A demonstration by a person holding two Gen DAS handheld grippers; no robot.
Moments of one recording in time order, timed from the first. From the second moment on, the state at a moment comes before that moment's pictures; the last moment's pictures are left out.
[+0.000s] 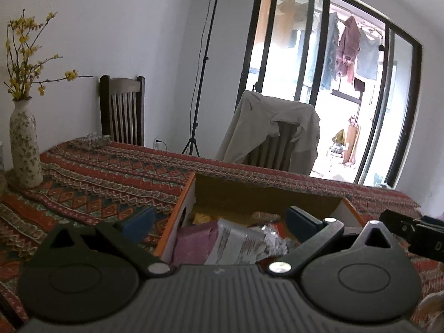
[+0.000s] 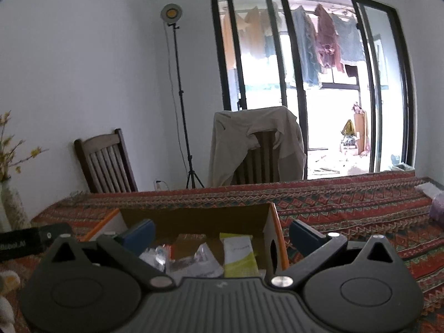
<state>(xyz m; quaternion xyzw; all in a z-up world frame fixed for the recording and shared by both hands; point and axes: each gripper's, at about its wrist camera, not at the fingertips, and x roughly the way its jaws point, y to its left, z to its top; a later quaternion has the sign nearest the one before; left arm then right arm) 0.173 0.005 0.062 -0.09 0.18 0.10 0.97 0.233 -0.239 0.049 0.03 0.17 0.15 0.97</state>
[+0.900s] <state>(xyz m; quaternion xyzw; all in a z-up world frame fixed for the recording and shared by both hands) 0.108 0.046 -0.024 -0.11 0.24 0.08 0.96 0.189 -0.232 -0.019 -0.01 0.29 0.16 0.94</state>
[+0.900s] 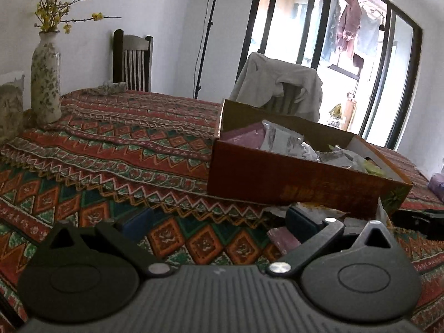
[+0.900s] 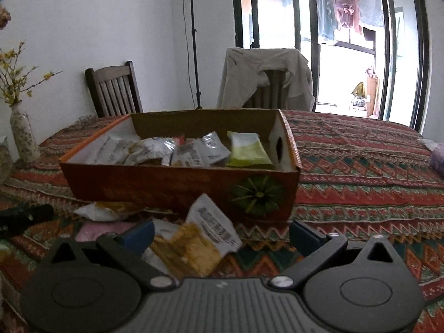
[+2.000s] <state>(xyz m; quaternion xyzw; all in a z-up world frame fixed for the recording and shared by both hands) 0.112 0.052 -0.029 -0.13 0.25 0.08 0.96 0.163 -0.247 -0.038 0.01 0.25 0.16 0.96</state>
